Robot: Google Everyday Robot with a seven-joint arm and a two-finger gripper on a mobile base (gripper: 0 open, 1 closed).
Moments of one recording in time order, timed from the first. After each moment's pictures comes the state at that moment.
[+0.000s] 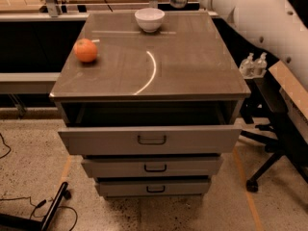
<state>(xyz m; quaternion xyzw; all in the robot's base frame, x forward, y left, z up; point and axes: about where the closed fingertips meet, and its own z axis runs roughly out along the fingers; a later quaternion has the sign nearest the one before) 0.747 -0.096 1.115 -0.16 0.62 0.17 0.75</state>
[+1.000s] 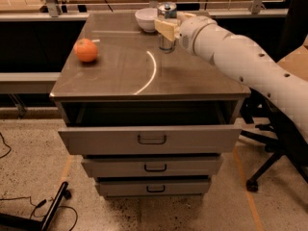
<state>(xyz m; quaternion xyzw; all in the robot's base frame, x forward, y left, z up) 0.729 -0.054 0.991 -0.22 0.67 0.16 0.69</state>
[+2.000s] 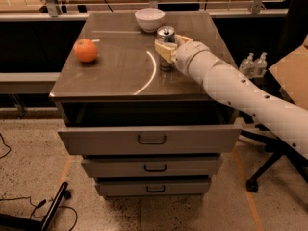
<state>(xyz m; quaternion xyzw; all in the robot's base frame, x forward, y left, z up) 0.739 -0.056 0.920 -0.21 0.67 0.14 0.70</state>
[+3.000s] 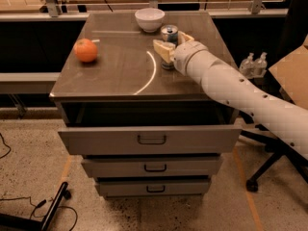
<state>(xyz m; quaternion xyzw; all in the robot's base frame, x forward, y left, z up) 0.739 -0.051 0.921 -0.21 0.67 0.14 0.70</state>
